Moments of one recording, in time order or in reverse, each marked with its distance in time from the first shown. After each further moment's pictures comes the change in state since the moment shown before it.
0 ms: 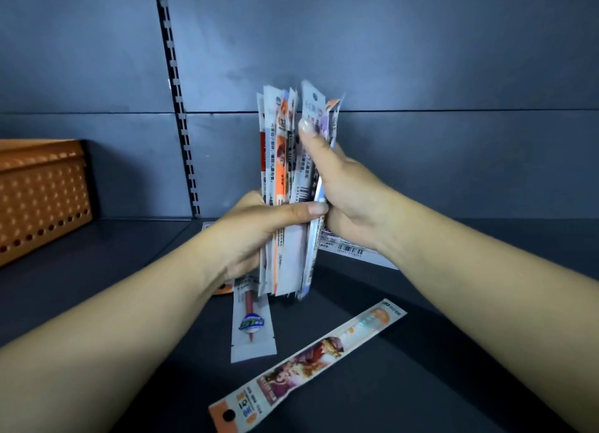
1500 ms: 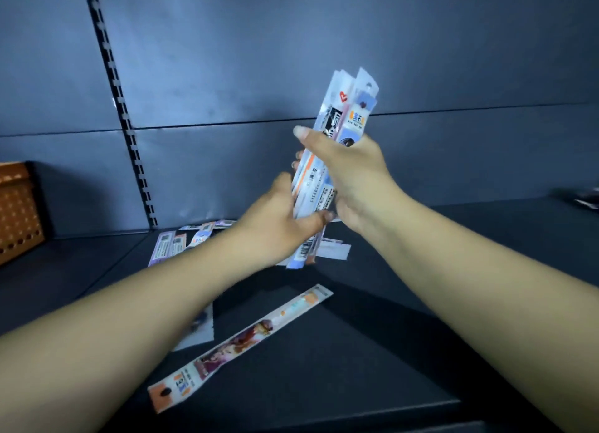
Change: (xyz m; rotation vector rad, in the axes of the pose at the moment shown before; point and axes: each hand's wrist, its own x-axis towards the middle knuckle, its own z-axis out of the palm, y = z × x) left_hand 0.006 0.013 0.080 0.816 0.056 0.141; right_hand -0.048 -0.040 -0.043 0.053 0.446 -0.198
